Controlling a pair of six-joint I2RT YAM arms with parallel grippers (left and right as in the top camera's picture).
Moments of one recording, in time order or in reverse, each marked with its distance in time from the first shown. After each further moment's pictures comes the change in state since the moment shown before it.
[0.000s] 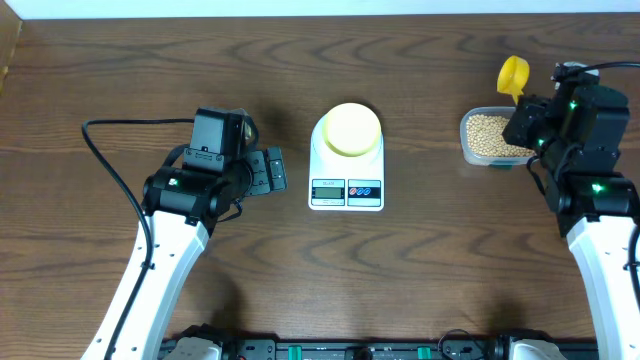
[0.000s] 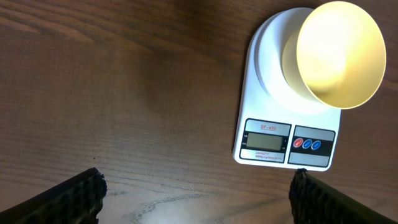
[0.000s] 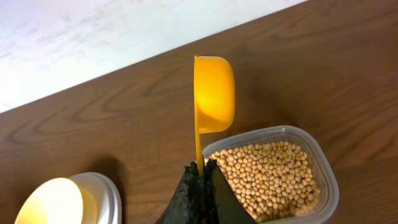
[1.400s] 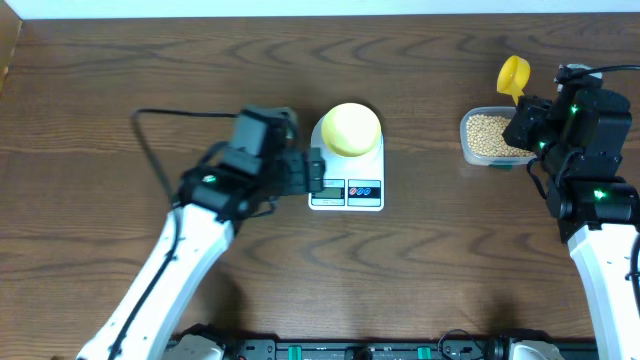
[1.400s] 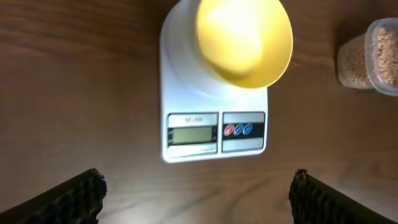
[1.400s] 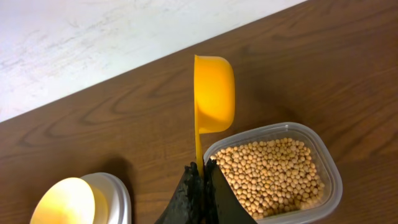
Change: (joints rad) left arm -0.141 0.040 0.000 0.100 0.127 -0.048; right arm 0.013 -0.034 0.000 -0.029 0.003 0.036
